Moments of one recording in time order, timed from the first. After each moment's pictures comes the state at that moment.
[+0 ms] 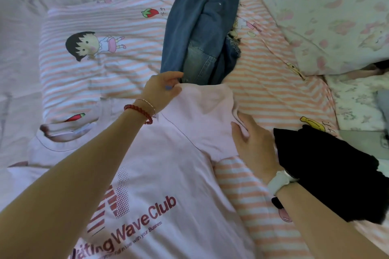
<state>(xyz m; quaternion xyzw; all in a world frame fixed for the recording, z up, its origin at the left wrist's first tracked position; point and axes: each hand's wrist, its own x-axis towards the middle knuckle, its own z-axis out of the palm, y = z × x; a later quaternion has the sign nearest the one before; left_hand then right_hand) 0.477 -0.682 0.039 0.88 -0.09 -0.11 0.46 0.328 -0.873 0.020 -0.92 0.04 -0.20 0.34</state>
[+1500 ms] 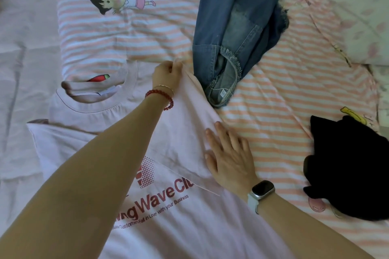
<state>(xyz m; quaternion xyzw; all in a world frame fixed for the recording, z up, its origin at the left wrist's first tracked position) 0.475 -0.620 -0.040 0.87 0.12 -0.07 0.47 0.282 -0.773 -0.046 -0.99 -0.08 0.13 0.02</state>
